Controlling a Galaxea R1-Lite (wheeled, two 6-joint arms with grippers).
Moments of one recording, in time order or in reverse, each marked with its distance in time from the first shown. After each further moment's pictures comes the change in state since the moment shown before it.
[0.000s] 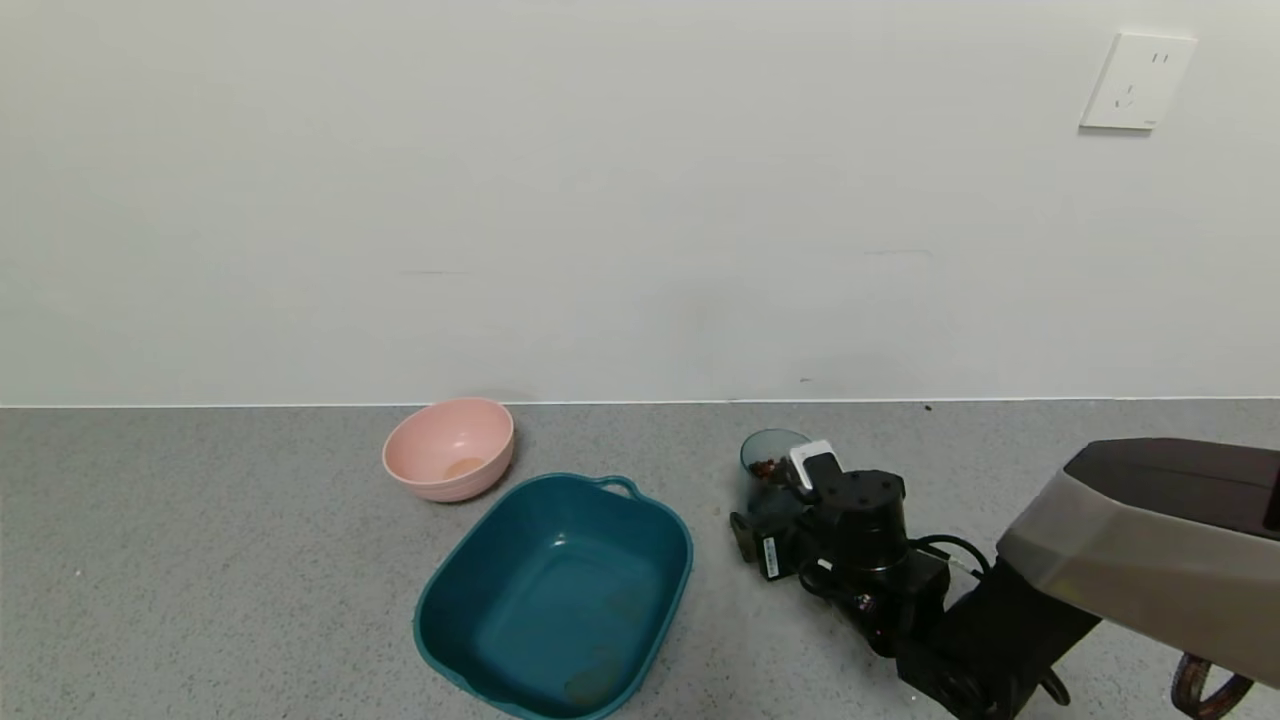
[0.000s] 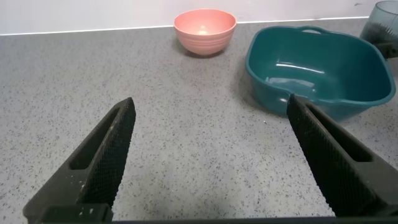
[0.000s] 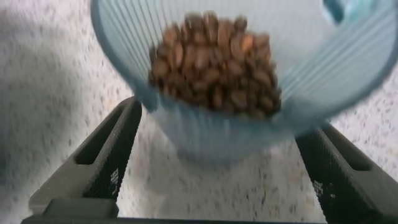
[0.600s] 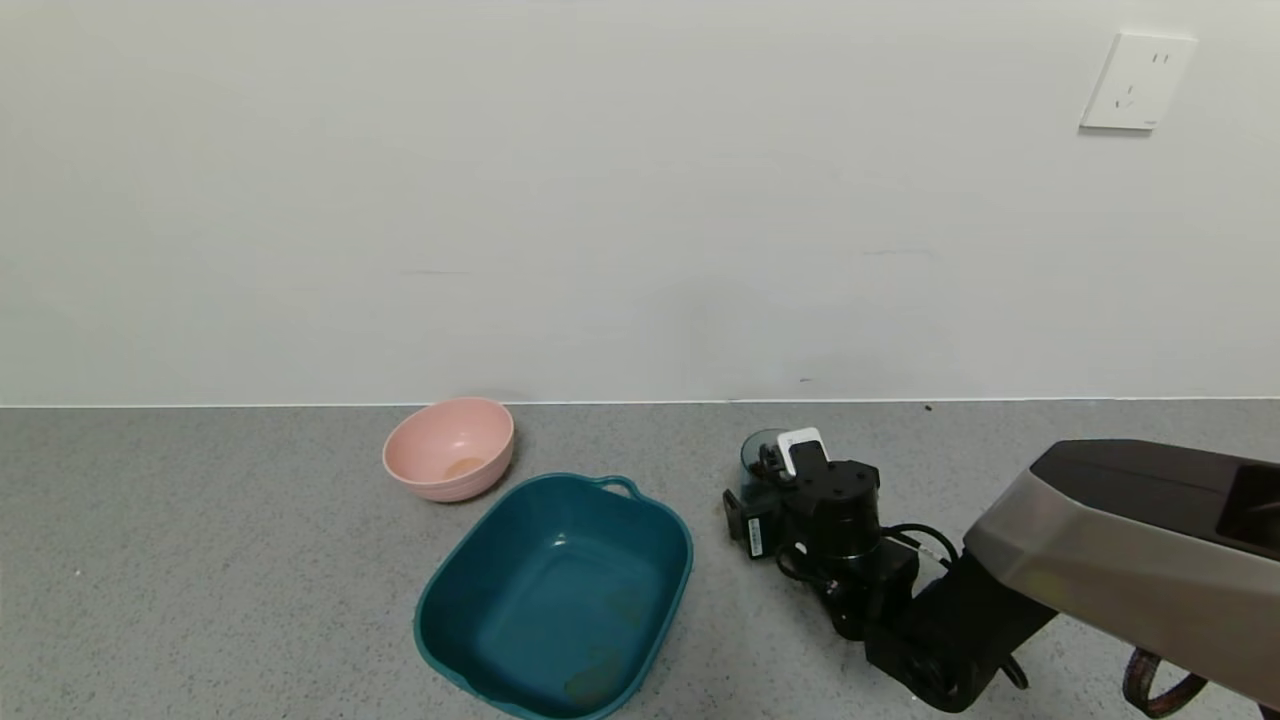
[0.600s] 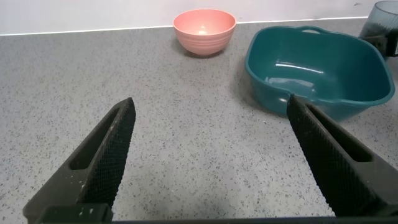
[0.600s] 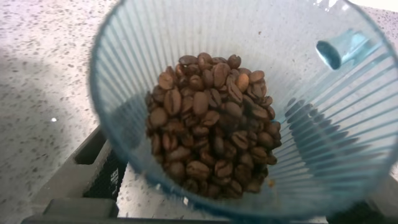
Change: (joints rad) left arm 0.000 0.000 0.000 0.000 0.000 0.000; right arm 0.016 0.050 -0.099 -0.001 -0.098 -0.001
